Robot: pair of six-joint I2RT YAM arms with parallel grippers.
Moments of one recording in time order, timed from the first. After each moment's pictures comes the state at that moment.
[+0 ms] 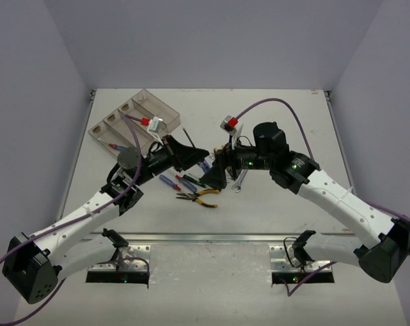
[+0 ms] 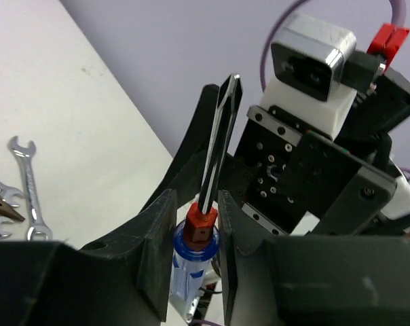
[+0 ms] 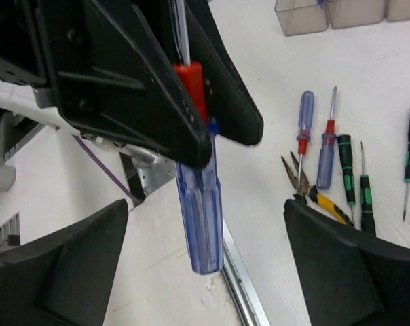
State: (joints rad) left arm -0.60 0.95 0.62 0.49 0.37 -0.94; right arm 0.72 1.16 1.03 -0.26 -0.56 0.28
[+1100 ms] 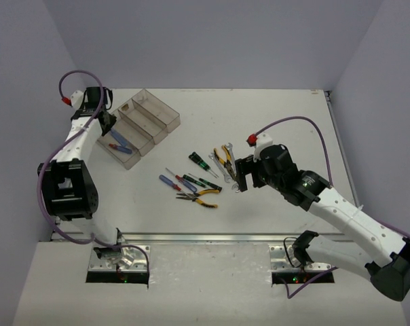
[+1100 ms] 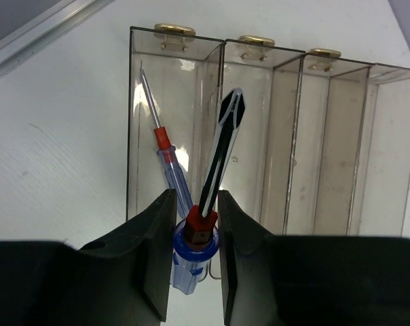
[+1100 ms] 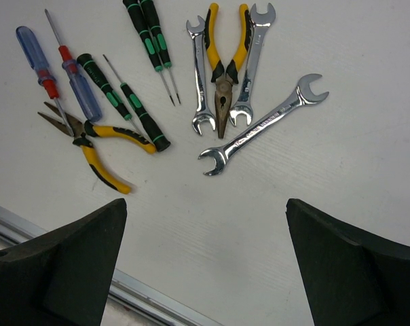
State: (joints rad) left arm 0.14 1.64 1.36 -0.56 -0.40 -0.79; right arm 0.71 0.98 0.82 -0.50 0.20 0.21
